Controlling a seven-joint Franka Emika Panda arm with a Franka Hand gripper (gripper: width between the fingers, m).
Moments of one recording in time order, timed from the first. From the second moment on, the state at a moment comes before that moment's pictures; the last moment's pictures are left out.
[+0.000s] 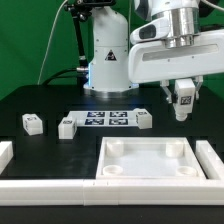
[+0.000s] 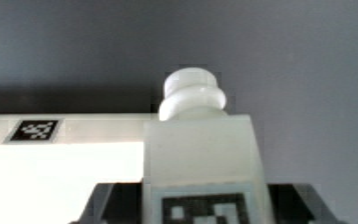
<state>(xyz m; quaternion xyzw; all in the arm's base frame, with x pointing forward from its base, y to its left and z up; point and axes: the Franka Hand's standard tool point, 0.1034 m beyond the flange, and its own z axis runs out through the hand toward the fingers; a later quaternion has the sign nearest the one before) 0.467 0.133 0.091 -0.99 -0.01 -0.11 0.05</state>
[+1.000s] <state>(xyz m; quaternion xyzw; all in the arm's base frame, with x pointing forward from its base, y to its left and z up) 0.565 0.105 0.094 -0.98 -0.13 -0.13 0.04</state>
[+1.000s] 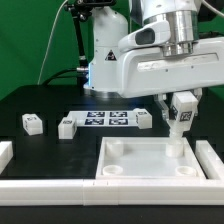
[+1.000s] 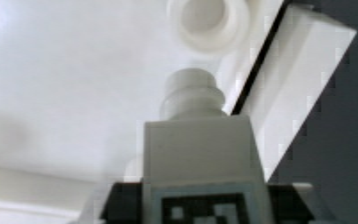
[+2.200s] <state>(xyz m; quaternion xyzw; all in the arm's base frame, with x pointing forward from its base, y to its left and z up) 0.604 0.096 0.083 -0.98 -0.09 -0.14 0.05</state>
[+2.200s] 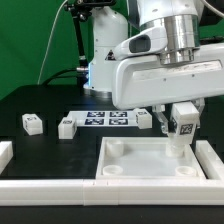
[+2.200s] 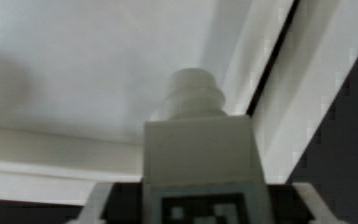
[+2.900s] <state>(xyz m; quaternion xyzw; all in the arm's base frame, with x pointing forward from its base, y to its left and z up) 0.608 0.088 0.075 -0.97 -0.09 -0.21 0.03</state>
